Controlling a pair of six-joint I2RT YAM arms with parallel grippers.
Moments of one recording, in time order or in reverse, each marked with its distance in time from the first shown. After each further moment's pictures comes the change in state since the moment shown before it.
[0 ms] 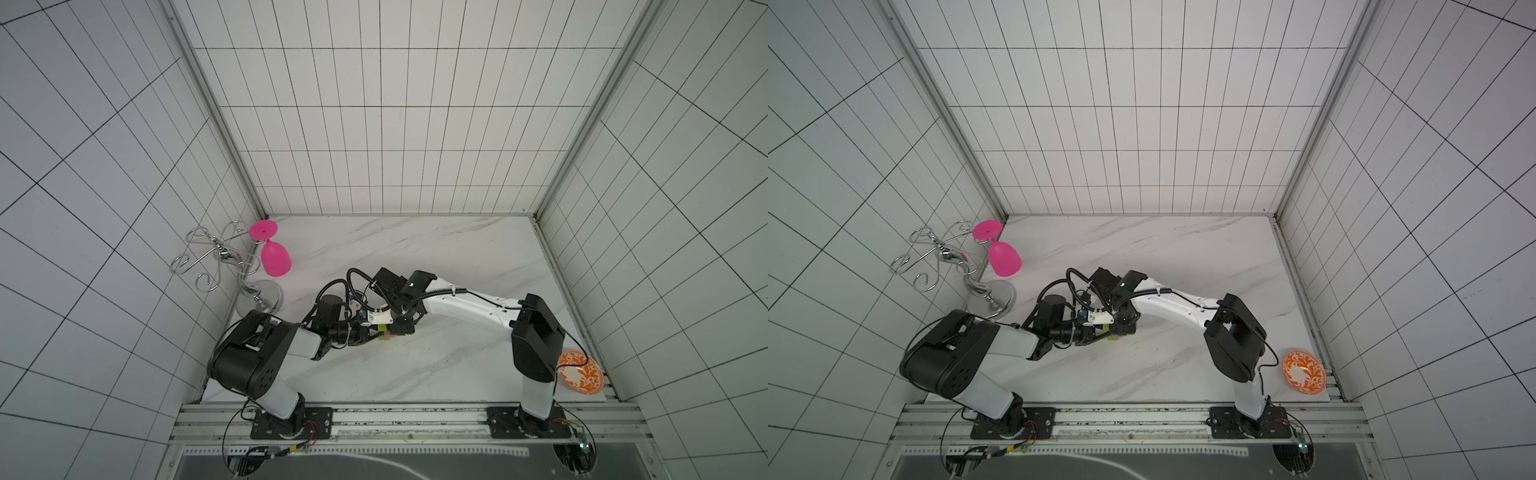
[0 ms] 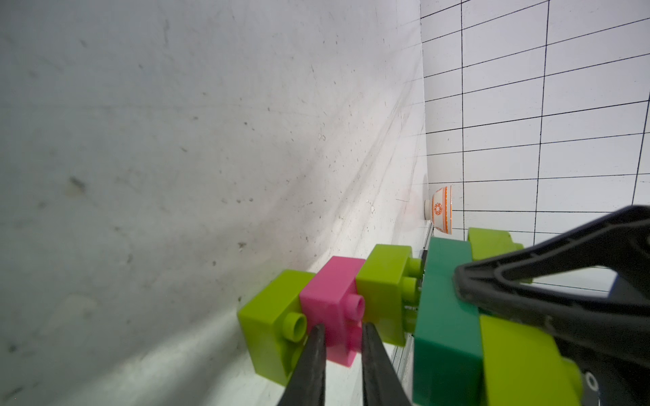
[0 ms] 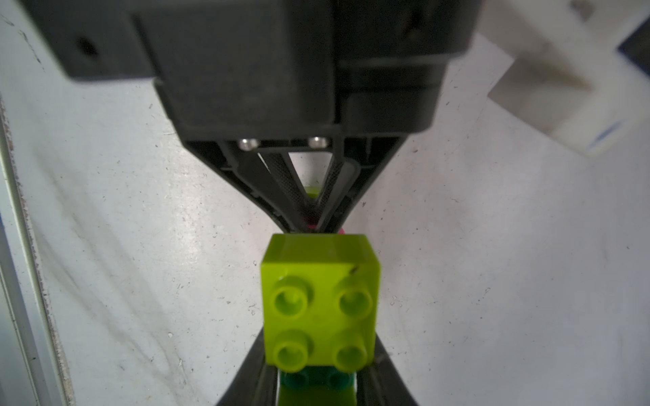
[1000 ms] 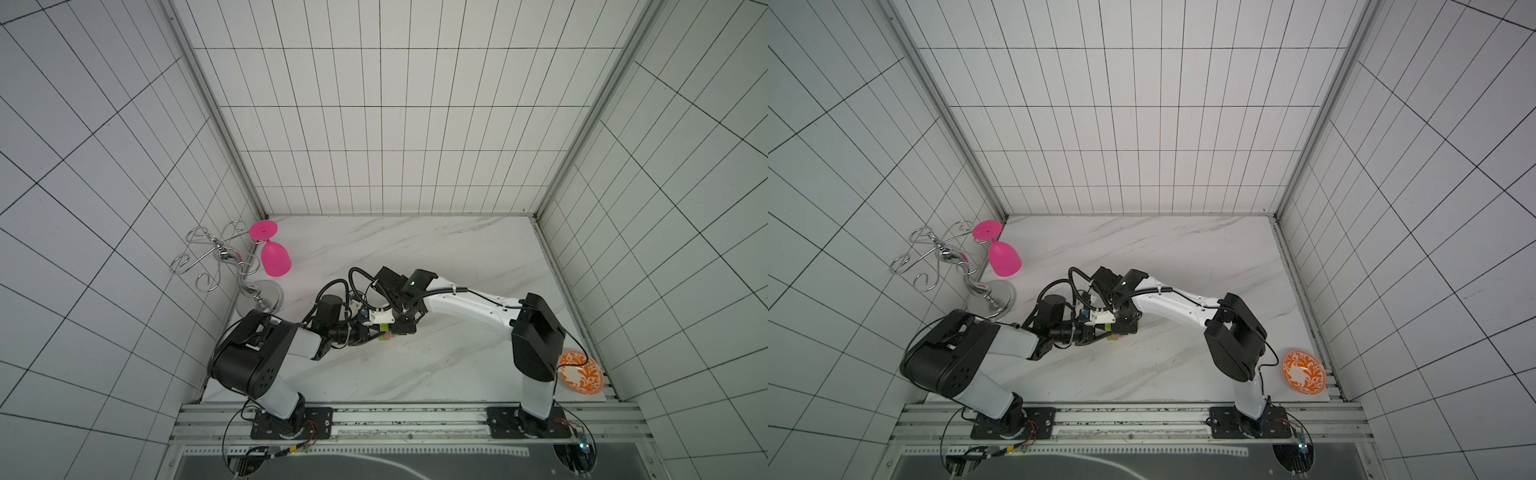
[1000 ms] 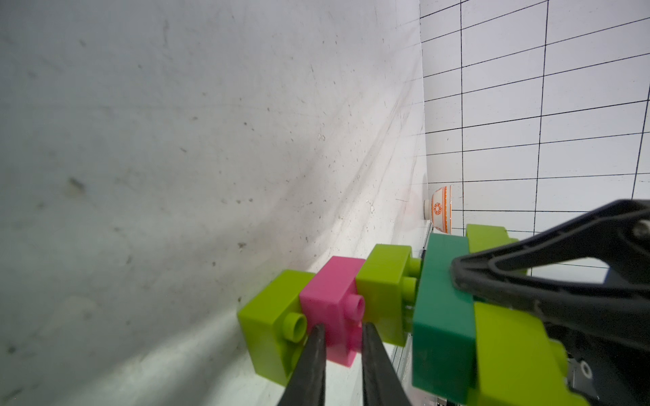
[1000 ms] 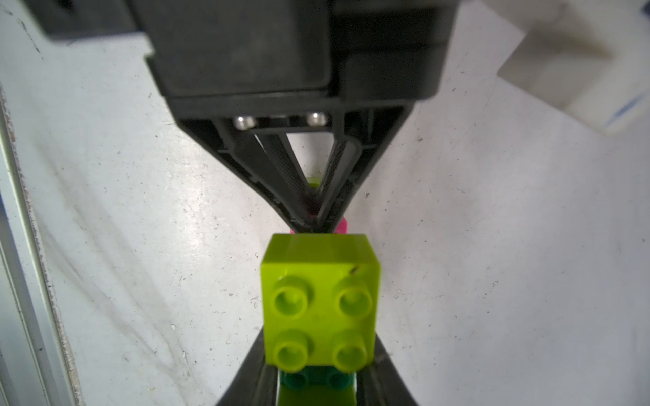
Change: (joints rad) left arm 0.000 0.004 0.000 0.004 0.003 0.000; right arm -0.010 0.000 0.000 -0.018 -0.014 0.002
